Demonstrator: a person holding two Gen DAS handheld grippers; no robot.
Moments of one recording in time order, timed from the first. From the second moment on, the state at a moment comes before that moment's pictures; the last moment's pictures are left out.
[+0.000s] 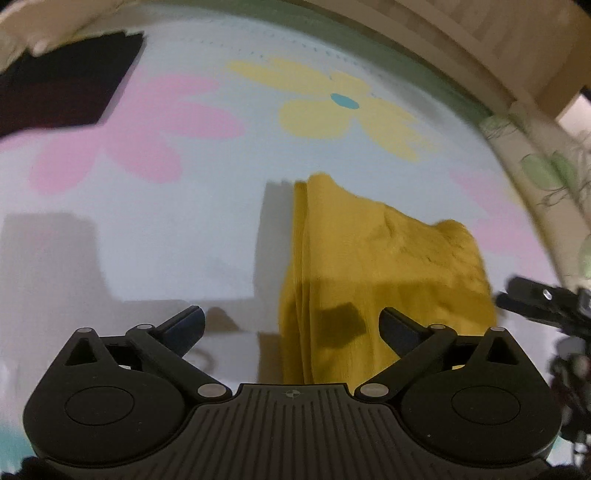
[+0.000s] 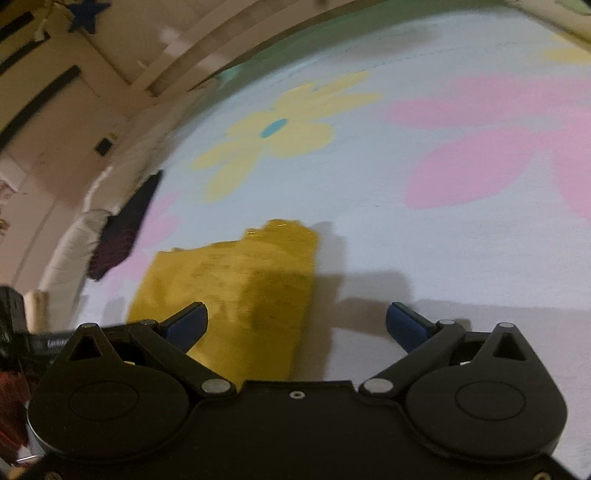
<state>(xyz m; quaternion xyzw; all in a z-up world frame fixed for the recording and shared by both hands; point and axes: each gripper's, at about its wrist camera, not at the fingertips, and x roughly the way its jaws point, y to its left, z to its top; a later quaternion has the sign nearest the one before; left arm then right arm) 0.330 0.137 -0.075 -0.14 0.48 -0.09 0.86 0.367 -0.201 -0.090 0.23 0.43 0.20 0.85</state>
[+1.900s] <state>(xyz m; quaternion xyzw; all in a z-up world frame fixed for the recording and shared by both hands) 0.198 0.045 0.026 -0.12 0.39 -0.18 0.90 0.225 -0.185 -0.001 0.32 0.36 0.28 0.83</state>
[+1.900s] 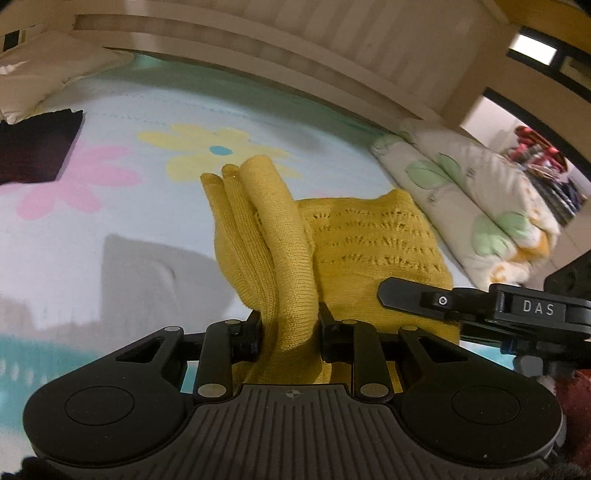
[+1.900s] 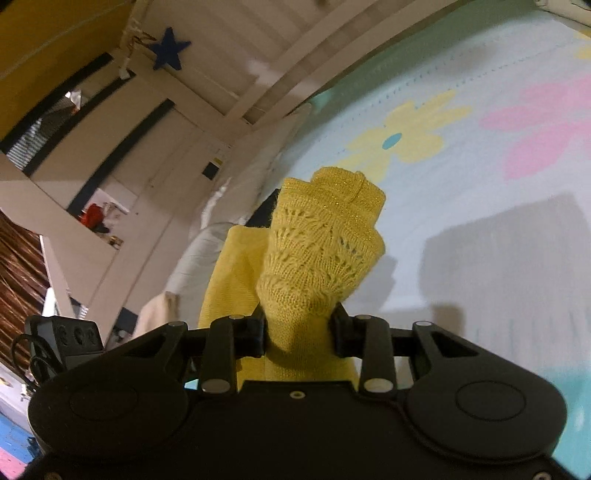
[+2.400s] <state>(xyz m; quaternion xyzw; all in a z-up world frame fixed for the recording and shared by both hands) 0.150 0.040 -0.044 -0.09 0.45 -0.14 0.88 0.166 -0.196 -0.046 0.27 0.41 0.23 0.84</state>
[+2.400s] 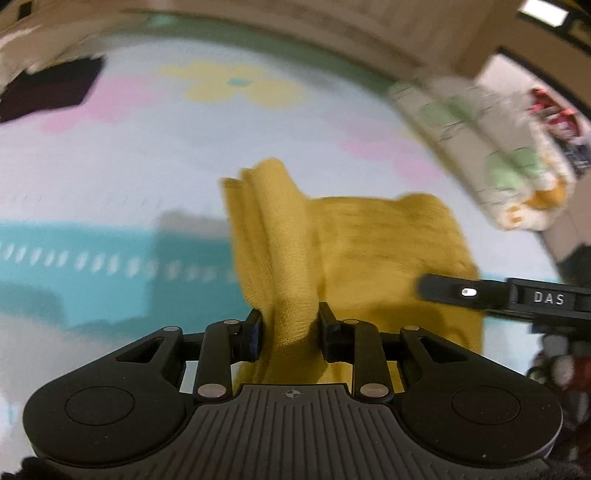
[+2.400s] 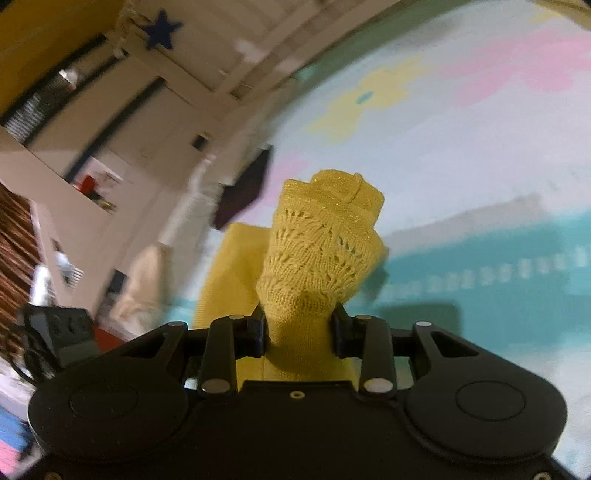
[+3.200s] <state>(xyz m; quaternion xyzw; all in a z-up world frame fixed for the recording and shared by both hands) 0.215 0.002 -0.093 -0.01 0.46 -0.09 0.88 0.212 -0.194 -0.100 0.09 0.46 0.04 0.89</state>
